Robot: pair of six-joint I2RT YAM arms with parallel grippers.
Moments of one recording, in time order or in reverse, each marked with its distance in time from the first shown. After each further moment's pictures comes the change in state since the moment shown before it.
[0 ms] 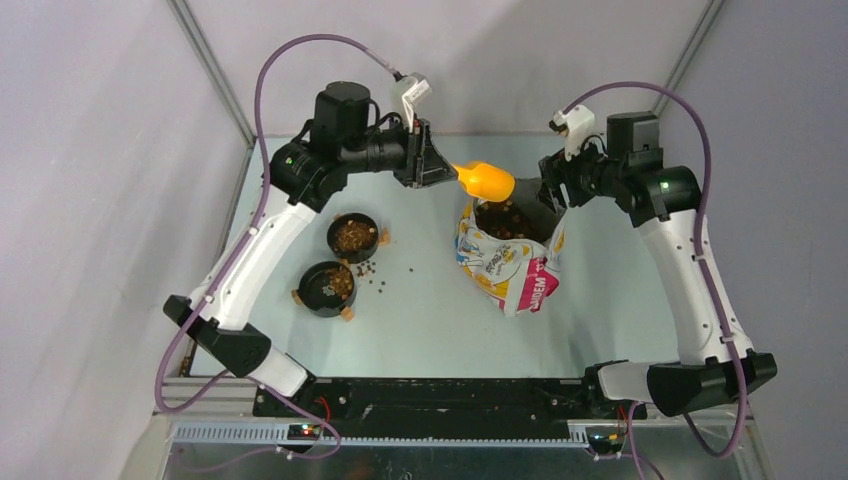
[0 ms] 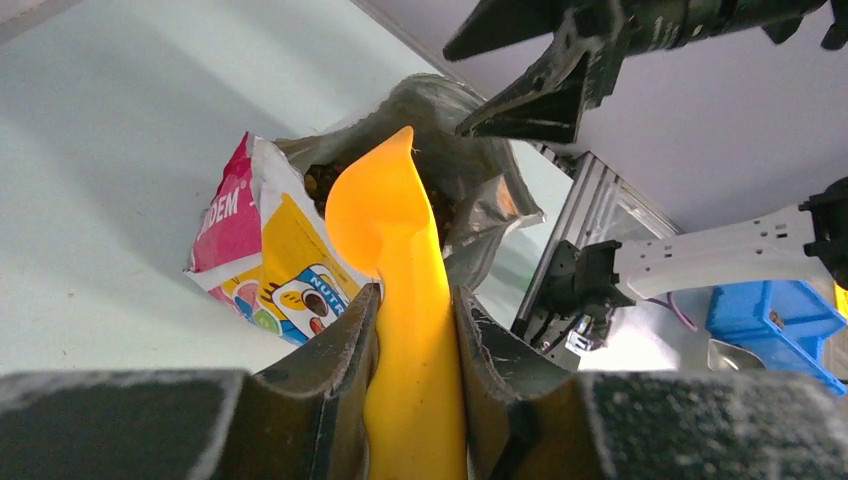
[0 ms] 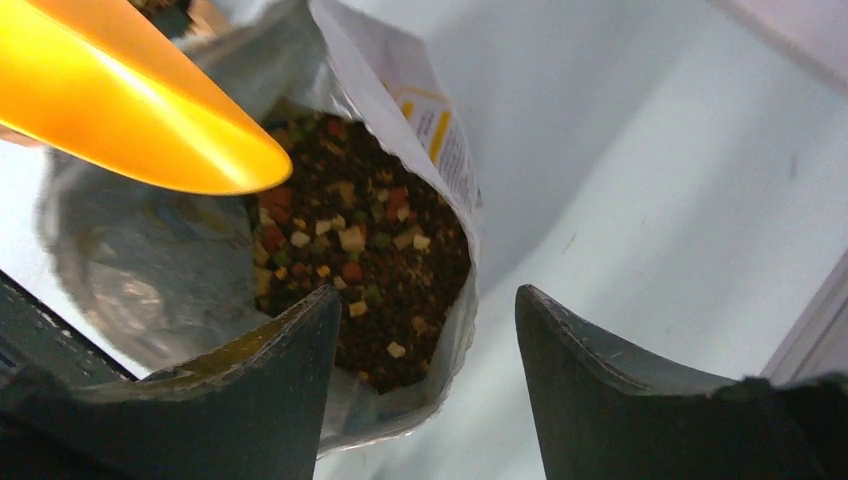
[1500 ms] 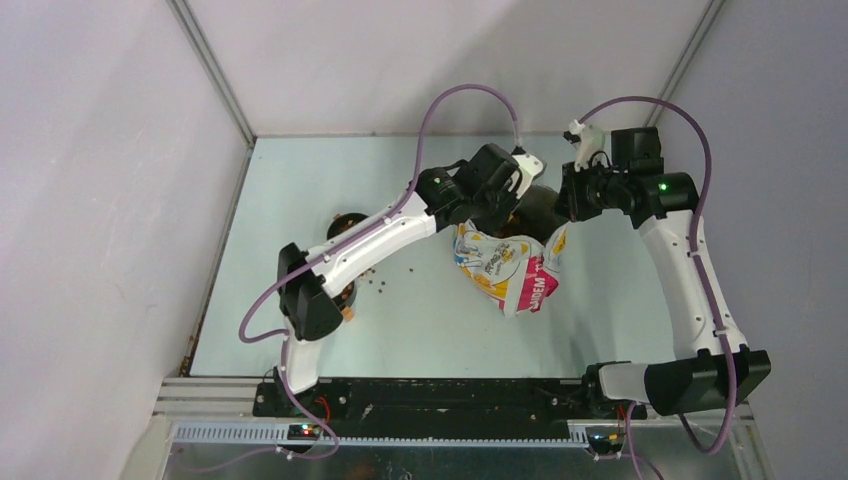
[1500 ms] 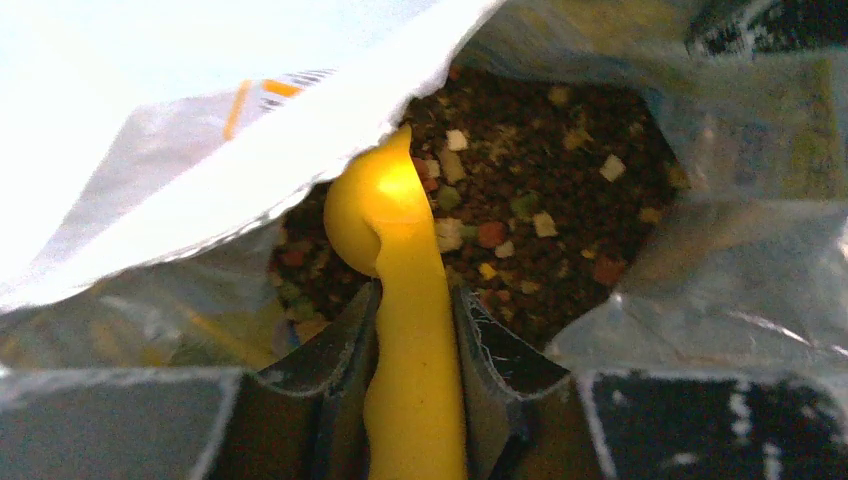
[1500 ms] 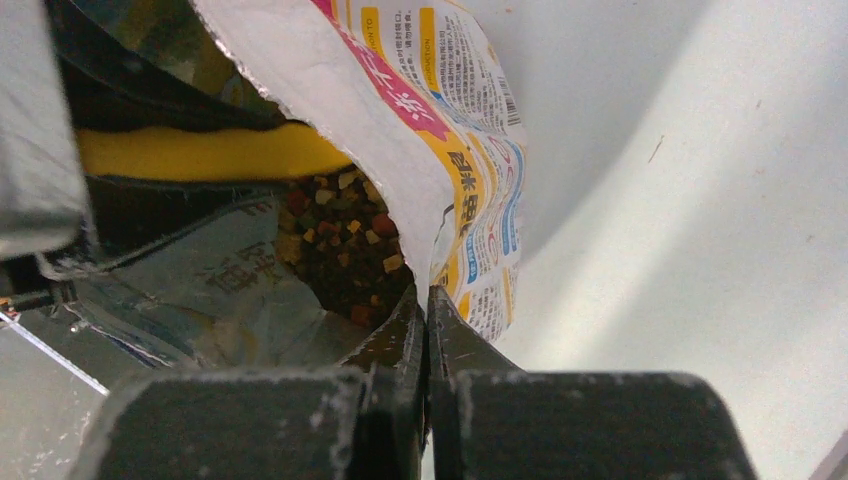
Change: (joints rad) left arm -0.370 0.441 0.162 -0.121 -0.678 0.205; right arm -0.087 -0.008 -0.142 -0.040 -0.040 0.161
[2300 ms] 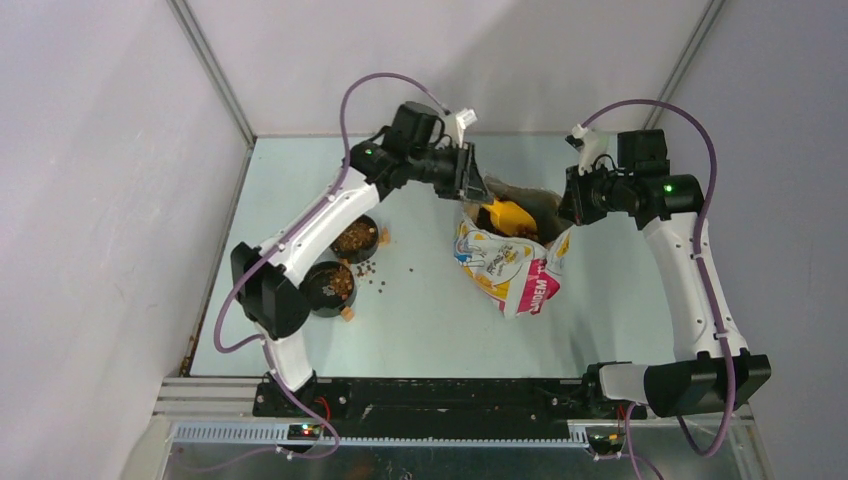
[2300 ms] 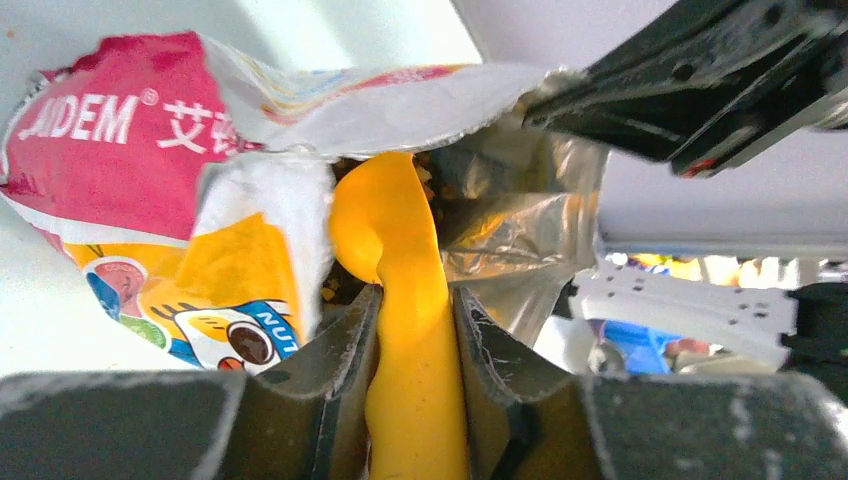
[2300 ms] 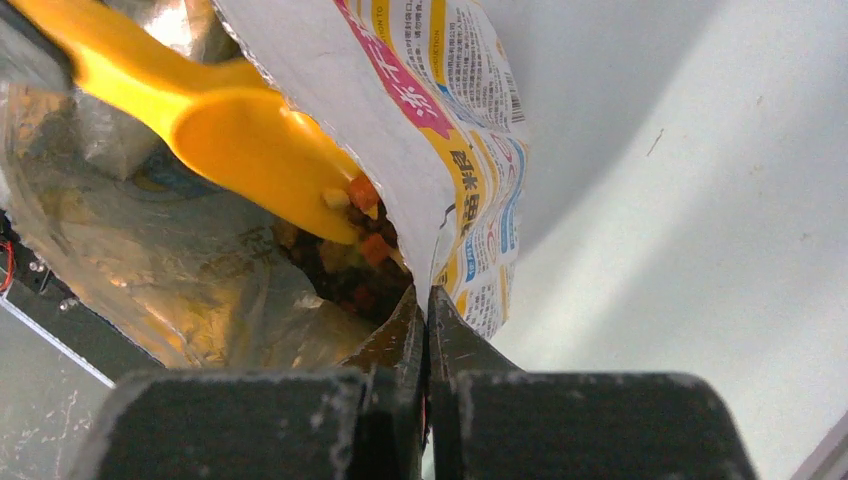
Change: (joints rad) left arm 0.291 -0.148 -0.178 0.167 0.689 -0.468; right arm -0.040 -0.013 -0.011 -0.031 -0.052 -0.056
